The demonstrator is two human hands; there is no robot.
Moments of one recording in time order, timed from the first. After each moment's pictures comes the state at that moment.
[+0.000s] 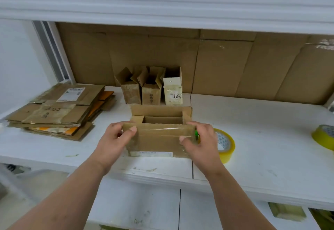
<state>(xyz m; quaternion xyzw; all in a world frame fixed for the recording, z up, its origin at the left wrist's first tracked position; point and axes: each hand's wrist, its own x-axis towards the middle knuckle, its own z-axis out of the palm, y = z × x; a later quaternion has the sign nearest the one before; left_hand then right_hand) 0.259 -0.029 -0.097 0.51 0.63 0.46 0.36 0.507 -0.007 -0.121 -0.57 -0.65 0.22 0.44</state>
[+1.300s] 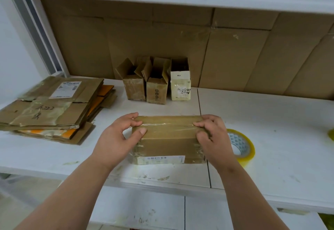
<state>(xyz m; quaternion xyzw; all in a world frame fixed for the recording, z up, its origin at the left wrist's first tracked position) 0.226 0.007 -0.108 0.63 0.60 0.44 0.21 0.490 0.030 -0.120 -0.57 -0.66 0.22 0.44</state>
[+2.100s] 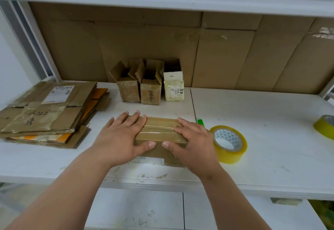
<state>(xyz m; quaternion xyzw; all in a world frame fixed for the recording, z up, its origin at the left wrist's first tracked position) 0.233 0.011 -0.073 0.78 0.62 -0.01 0.05 0.456 0.001 -0.116 -0.58 -0.74 0.08 0.33</state>
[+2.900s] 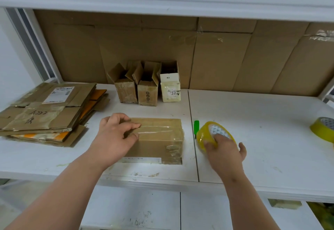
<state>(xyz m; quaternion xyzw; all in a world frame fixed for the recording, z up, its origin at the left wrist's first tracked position) 0.248 -0.009 -0.071 0.69 0.66 0.25 0.17 0.527 -0.002 -0.123 -0.79 -0.56 0.10 0.23</state>
